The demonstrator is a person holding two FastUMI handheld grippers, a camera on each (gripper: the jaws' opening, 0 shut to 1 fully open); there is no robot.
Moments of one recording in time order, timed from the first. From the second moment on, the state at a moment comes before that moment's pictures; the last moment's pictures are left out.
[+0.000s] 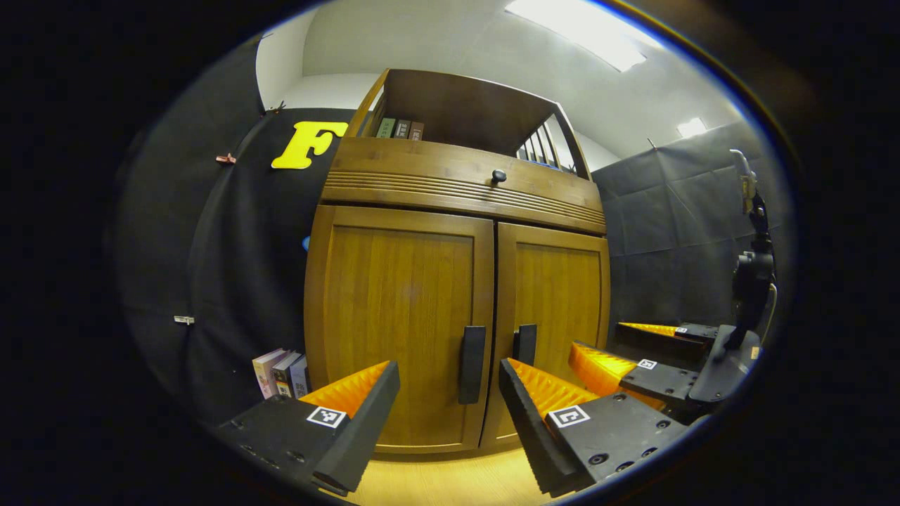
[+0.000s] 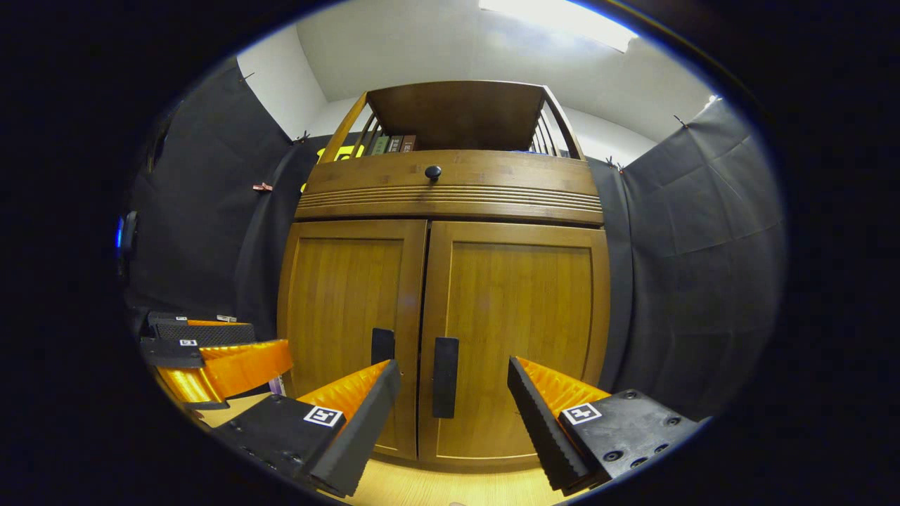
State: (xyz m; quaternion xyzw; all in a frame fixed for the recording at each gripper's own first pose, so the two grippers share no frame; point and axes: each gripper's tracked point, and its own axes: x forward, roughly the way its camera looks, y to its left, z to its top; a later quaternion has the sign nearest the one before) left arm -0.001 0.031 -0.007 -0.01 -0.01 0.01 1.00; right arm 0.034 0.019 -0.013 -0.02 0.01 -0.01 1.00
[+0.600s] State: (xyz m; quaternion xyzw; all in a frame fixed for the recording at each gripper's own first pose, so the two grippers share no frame) left arm 0.000 0.059 -0.012 0.00 -0.02 0.01 1.00; right arm 0.106 0.031 -0.071 -0.02 0.06 -0.01 1.00
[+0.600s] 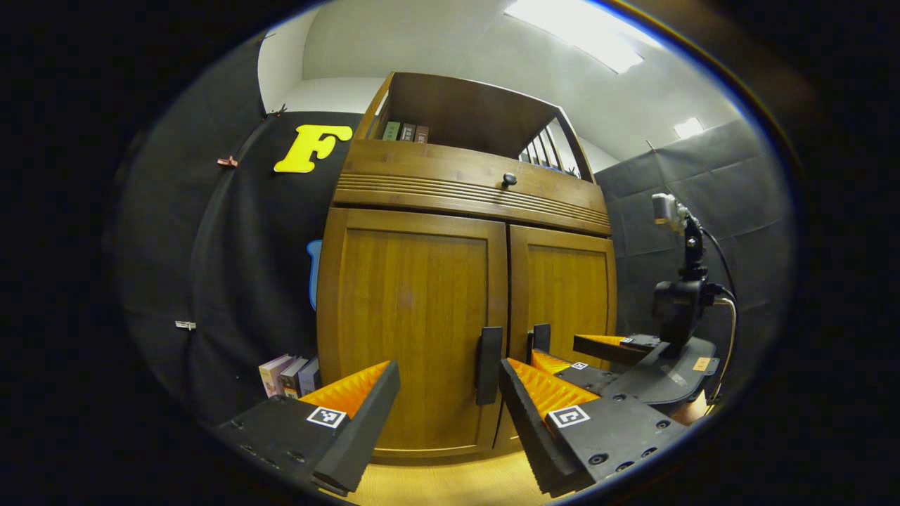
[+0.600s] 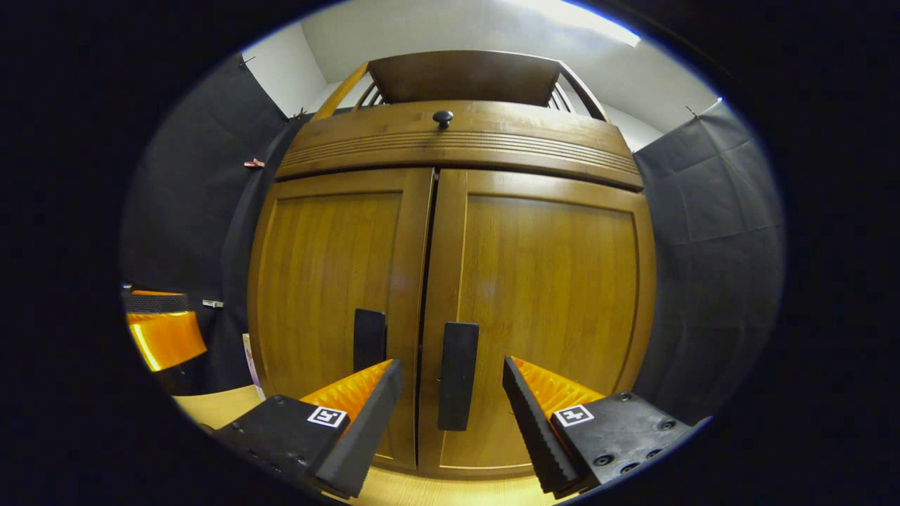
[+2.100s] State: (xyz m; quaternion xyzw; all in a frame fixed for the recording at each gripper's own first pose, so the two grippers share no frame) left arm -0.011 0.062 -0.025 -0.04 0.01 0.06 1.00; right arm 0.078 0.017 -0.096 0.00 0.10 0.02 0.99
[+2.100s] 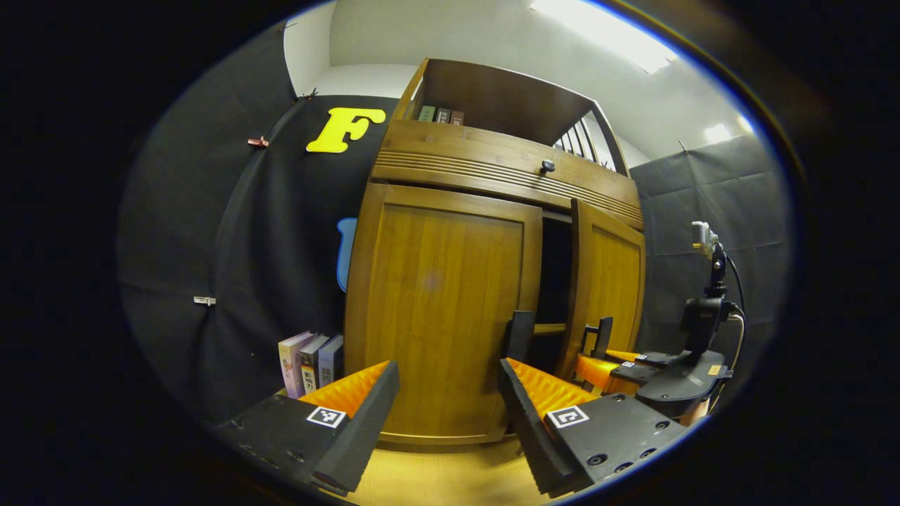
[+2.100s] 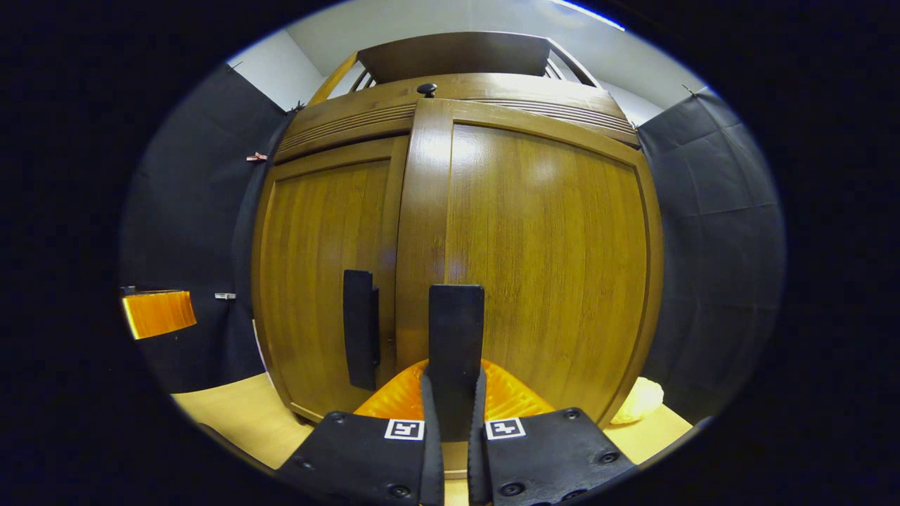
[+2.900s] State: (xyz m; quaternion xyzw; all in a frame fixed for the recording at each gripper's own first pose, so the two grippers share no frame) left arm -0.024 -0.027 -0.036 -0.05 0.02 0.01 1.00; right arm -0.013 -0.037 -0.063 0.00 0.09 0.06 0.99
